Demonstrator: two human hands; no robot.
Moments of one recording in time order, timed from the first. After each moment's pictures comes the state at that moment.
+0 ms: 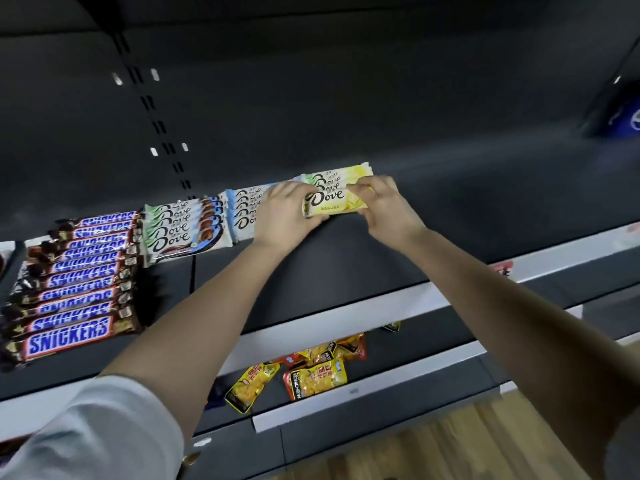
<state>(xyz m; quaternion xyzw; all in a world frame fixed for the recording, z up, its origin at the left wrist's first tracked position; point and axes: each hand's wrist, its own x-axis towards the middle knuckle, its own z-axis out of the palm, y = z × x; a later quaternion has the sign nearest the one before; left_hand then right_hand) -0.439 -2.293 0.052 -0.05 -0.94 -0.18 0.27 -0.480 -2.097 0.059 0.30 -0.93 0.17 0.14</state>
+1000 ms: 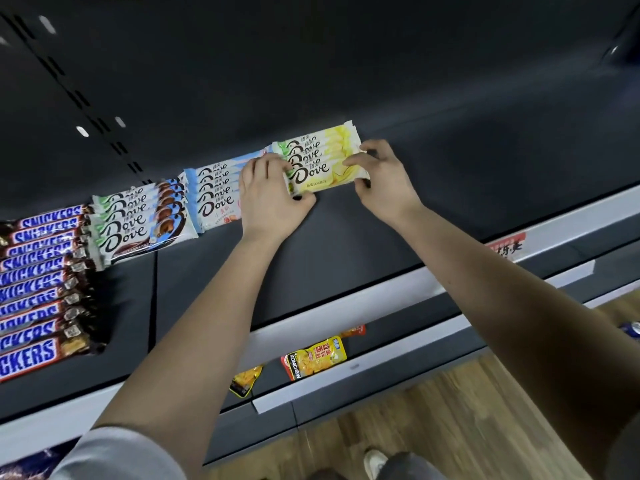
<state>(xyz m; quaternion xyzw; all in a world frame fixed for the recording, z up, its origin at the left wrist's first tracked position) -0.462 -2.275 0.024 0.05 -0.95 -0.19 0.26 -0.510 -2.089 0.025 0.23 -0.91 0.32 0.15</state>
